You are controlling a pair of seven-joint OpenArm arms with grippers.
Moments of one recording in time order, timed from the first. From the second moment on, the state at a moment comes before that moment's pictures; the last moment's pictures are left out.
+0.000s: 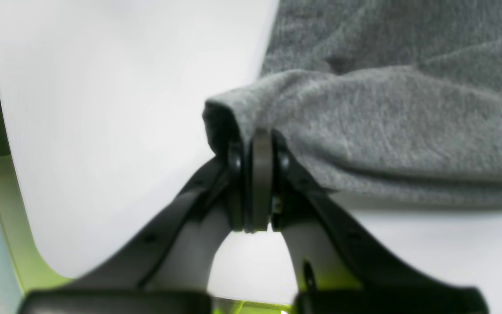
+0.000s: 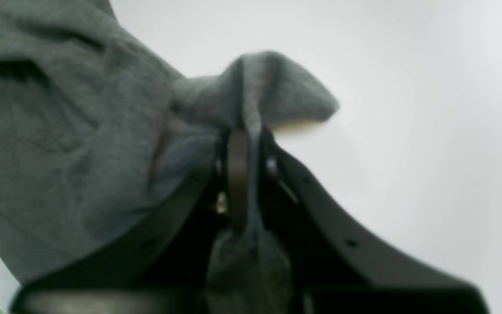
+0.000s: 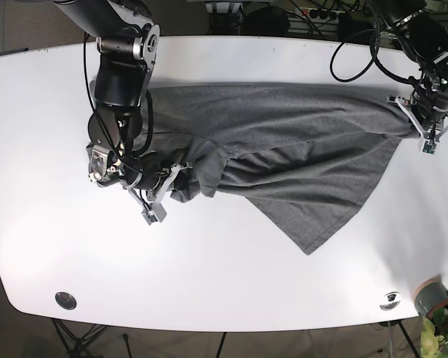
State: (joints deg) left arm 7.8 -14.2 -39.7 101.3 -6.0 -40.3 59.5; right arm 20.5 -2.2 16.3 66.0 11.5 37.5 -55.6
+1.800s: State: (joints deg) left arm -3.6 -15.3 -31.7 107.8 -6.0 -40.3 66.0; right arm 28.2 1.6 27.7 58.5 10.8 37.5 -57.3
